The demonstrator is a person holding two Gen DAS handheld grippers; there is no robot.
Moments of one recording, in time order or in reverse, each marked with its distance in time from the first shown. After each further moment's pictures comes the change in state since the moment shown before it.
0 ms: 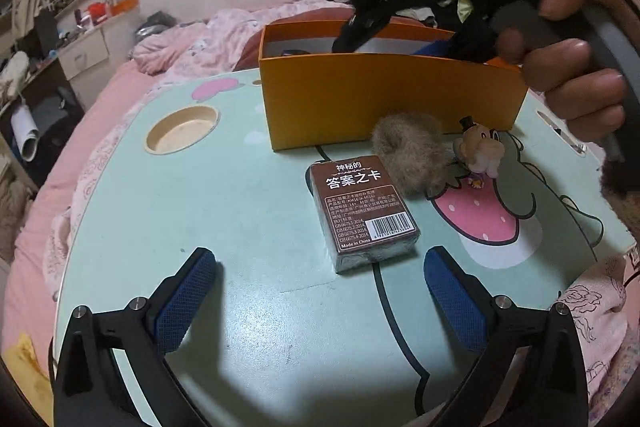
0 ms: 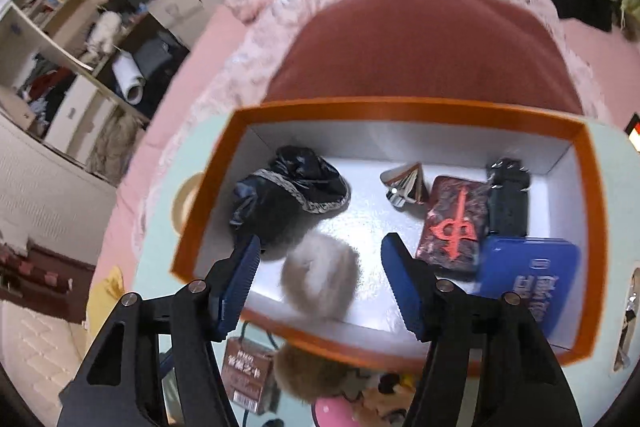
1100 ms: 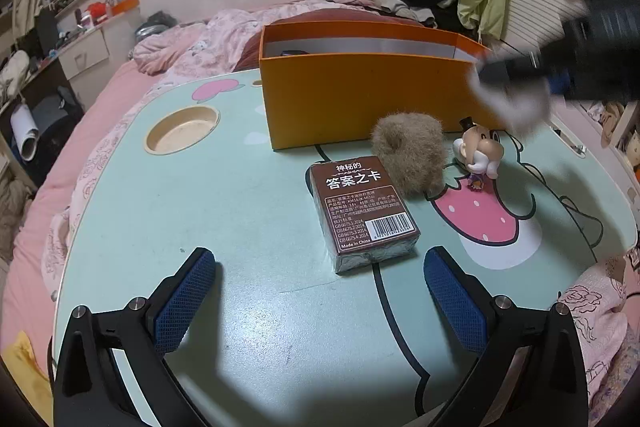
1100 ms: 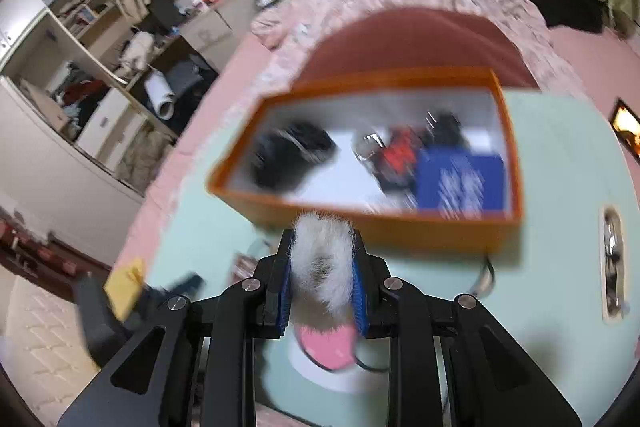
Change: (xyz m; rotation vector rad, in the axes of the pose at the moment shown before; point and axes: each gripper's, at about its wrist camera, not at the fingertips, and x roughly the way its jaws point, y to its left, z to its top) left arm -0.001 0.000 0.000 -0.003 -0.003 -0.001; right arm -0.065 -0.034 -0.073 -0.021 -0.124 0.097
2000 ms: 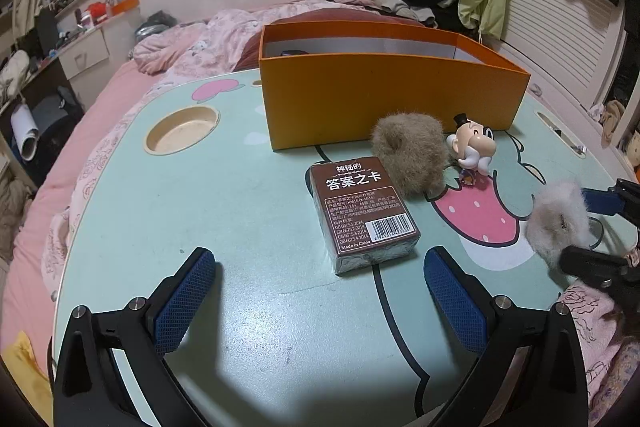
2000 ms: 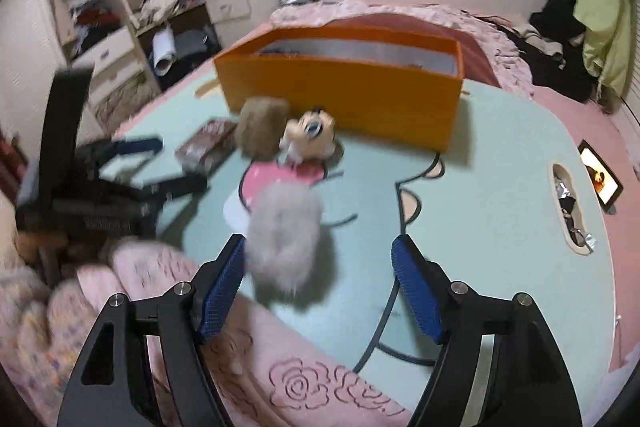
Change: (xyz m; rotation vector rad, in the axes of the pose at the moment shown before) left arm 0.001 0.000 0.000 0.000 0.000 0.001; right arm -0.014 -0.012 -0.118 -0.328 -0.107 -0.167
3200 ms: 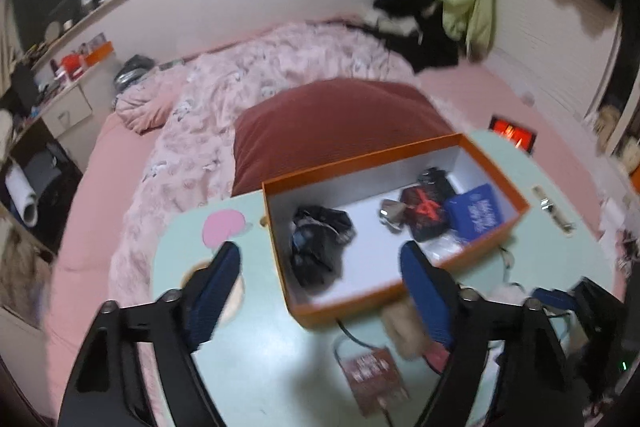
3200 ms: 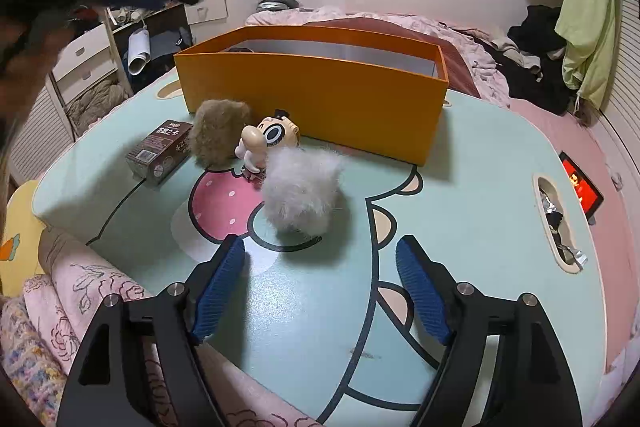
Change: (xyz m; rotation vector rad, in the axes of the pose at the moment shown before) left arm 0.001 0.000 0.167 0.147 0.054 -0.007; right arm 0.013 -0.004 -0.001 0.009 -0.057 -0.111
